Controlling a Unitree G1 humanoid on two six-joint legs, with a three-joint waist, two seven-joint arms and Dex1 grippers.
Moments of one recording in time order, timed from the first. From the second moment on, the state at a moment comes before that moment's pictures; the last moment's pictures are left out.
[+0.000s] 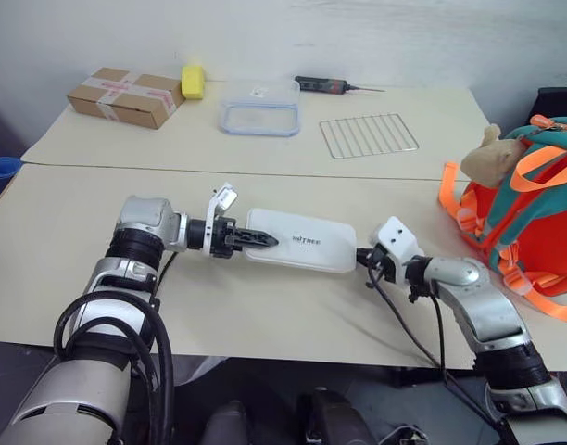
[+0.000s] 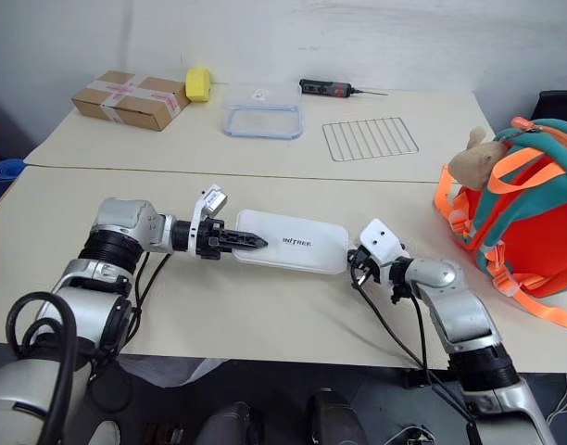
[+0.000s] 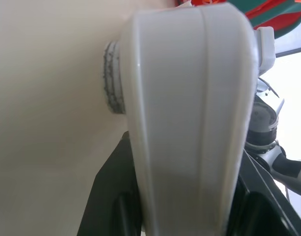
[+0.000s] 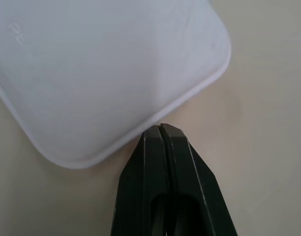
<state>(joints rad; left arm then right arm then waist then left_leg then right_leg) -1.04 0.48 -0.12 0.79 -0.38 1.29 -1.28 -0.34 -0.59 0.09 -0.13 0.15 0.53 0.72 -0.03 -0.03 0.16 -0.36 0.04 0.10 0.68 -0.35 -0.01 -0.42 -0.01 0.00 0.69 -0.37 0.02</state>
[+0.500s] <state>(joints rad) -0.95 0.47 0.36 0.32 -0.68 1.61 -0.99 0.07 -0.65 -0.84 -0.60 0.64 1.07 0.63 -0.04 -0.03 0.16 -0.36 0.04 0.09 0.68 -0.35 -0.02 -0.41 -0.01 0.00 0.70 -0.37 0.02</state>
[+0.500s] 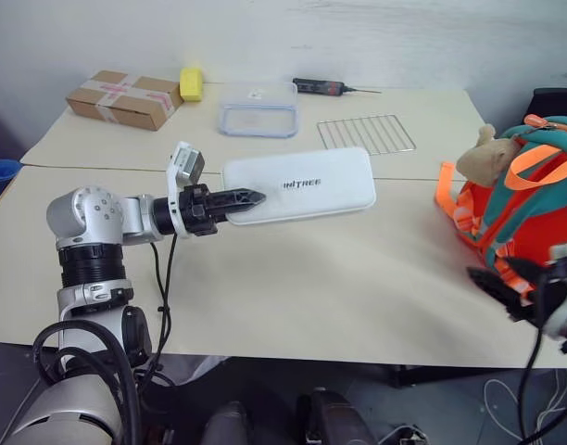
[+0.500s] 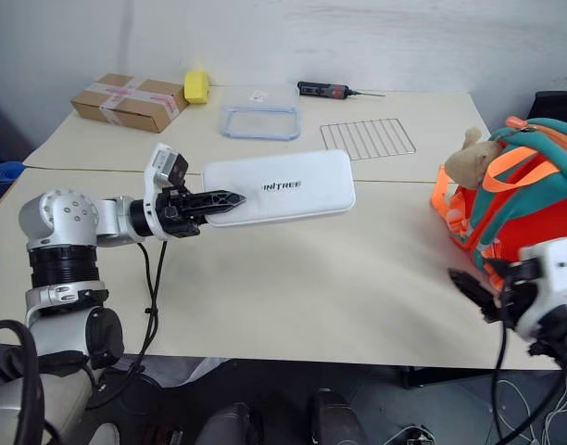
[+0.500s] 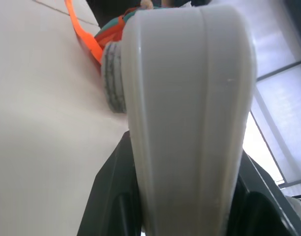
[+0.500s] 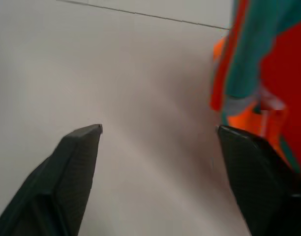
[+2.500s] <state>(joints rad) -0.92 0.88 0.29 0.11 -0.86 1.00 -1.15 -0.29 -1.00 -0.32 -0.42 1.08 0.98 1.18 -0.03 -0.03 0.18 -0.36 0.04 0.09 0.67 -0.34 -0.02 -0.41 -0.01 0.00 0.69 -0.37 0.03</state>
